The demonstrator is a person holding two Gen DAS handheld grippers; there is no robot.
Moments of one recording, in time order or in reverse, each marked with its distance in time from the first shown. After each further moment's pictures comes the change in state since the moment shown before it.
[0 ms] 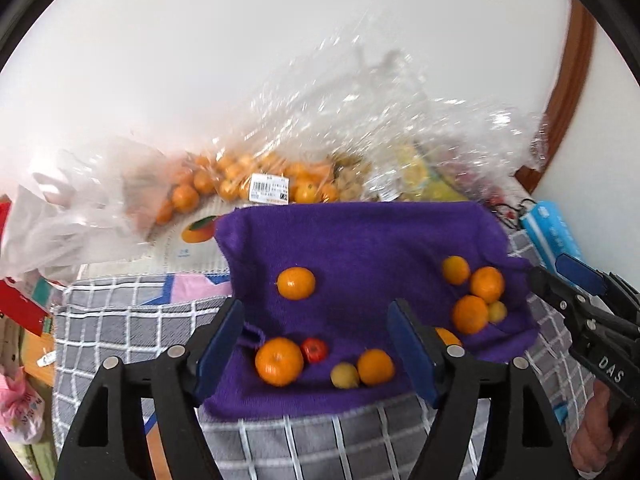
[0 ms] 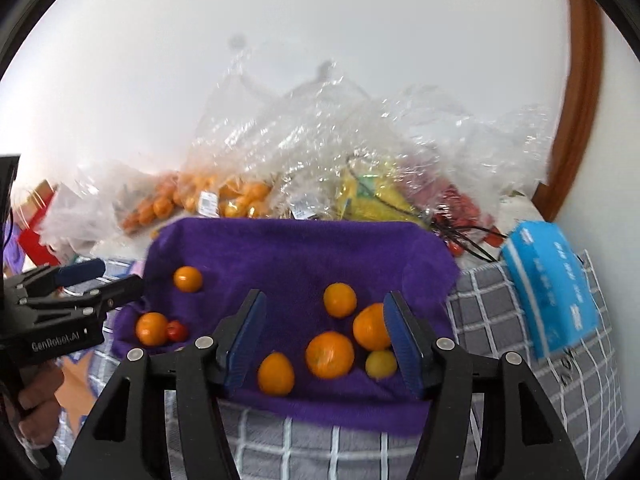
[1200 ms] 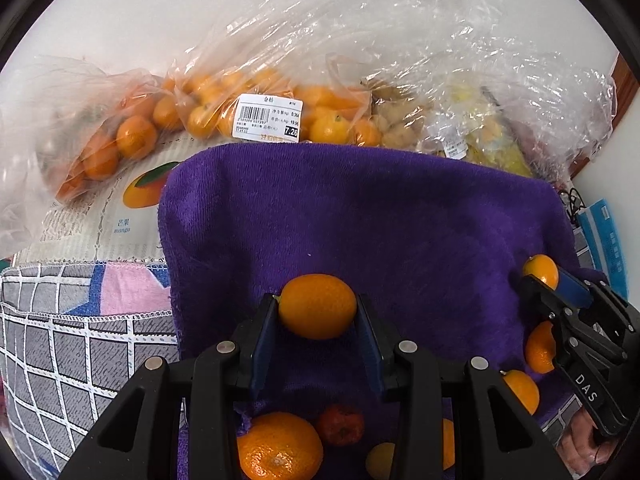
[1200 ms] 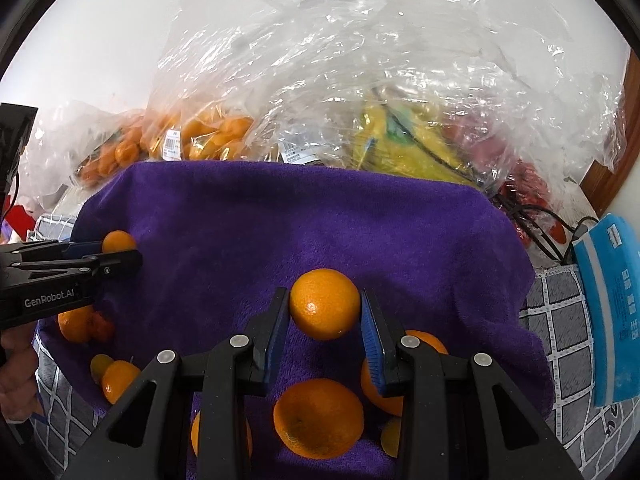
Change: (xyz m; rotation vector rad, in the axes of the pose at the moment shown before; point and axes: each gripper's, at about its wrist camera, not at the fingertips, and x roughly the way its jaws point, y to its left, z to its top) left arm 0.142 0.022 0.000 -0.075 0.209 -0.016; right arm 0.146 0.003 -0.005 -0.120 0.139 0.008
